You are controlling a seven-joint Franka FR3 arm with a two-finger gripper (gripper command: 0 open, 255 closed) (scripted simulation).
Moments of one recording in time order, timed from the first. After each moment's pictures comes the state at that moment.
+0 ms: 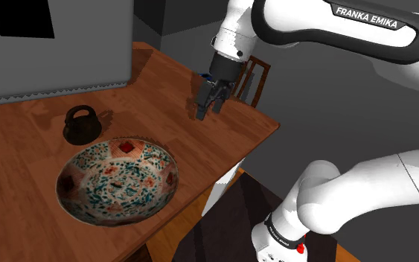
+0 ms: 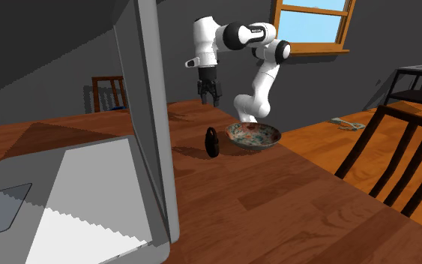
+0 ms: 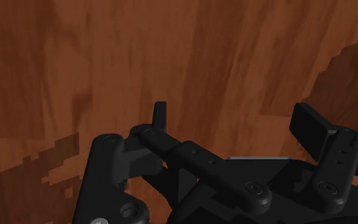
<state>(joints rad) 0.08 -0.56 0.15 -2.22 0.21 1.67 0.09</state>
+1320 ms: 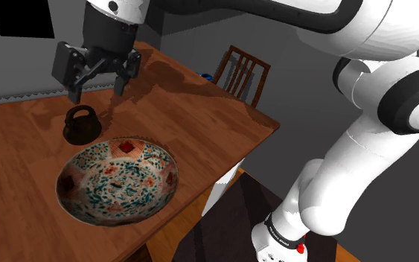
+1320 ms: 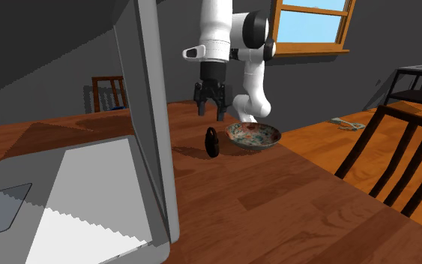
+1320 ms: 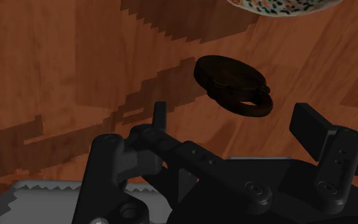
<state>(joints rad) 0.17 0.00 0.46 -1.62 0.02 1.83 0.47</state>
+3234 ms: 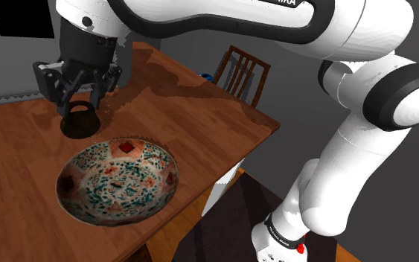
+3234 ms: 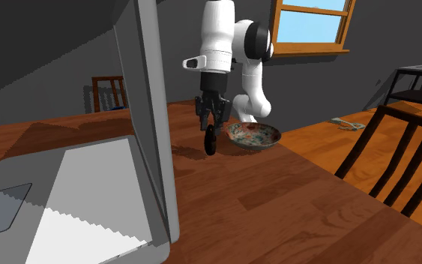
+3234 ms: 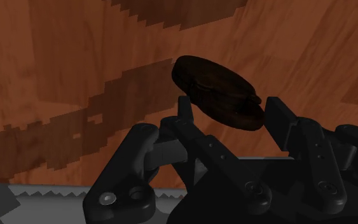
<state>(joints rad) 0.20 0.09 0.48 -1.59 -0.04 1.90 0.53</state>
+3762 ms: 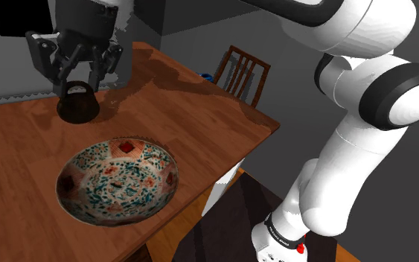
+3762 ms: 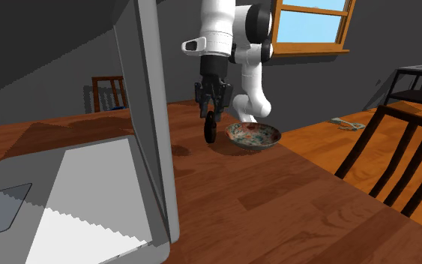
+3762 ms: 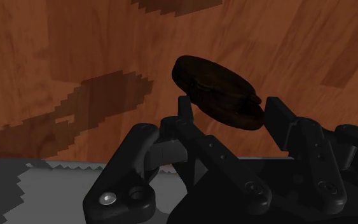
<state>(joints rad) 0.21 0.11 0.49 -1.46 -0.05 1.78 0.53</state>
